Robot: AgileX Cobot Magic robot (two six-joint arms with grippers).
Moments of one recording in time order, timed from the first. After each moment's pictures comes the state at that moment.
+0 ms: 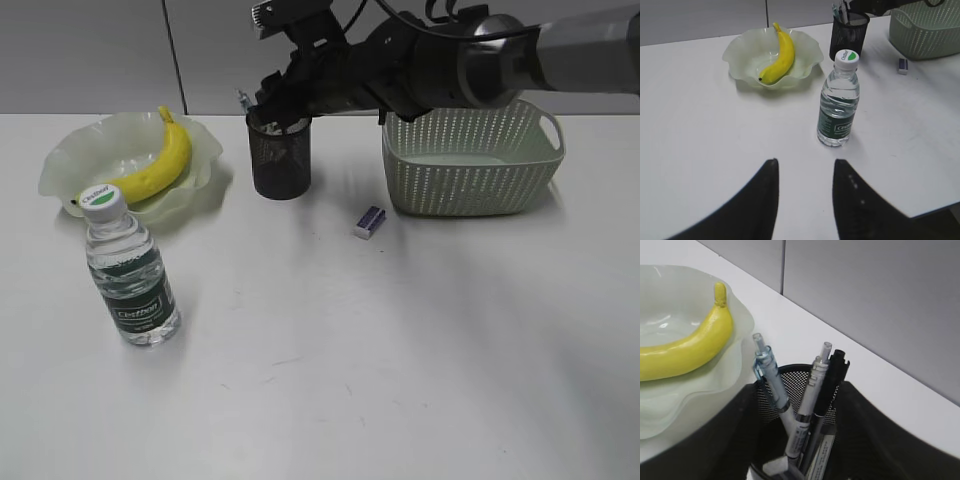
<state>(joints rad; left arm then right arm) -0.50 -0.01 -0.54 0.19 1.06 -0.23 0.58 2.28 -1.72 0.89 0.01 -1.02</state>
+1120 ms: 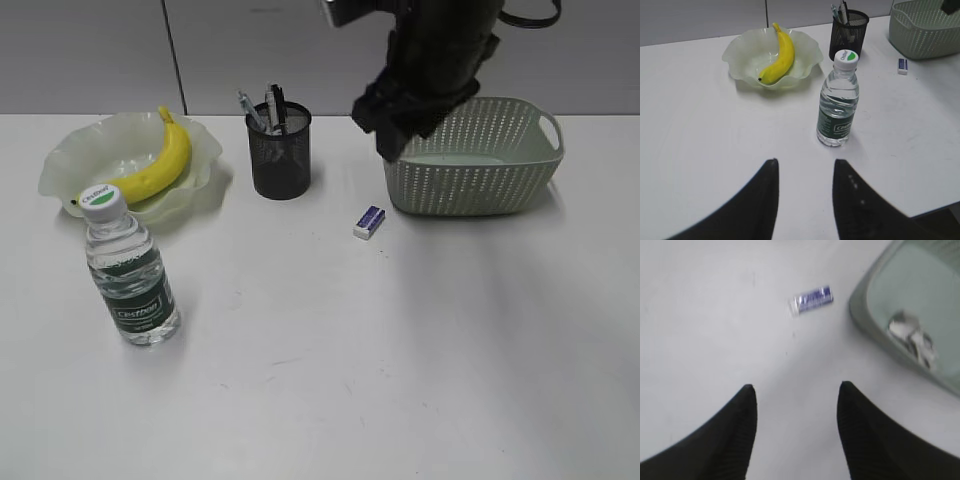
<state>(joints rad) -0.50 -0.01 -0.54 0.19 1.06 -0.23 0.58 1.95 -1.72 -0.05 1.03 -0.12</state>
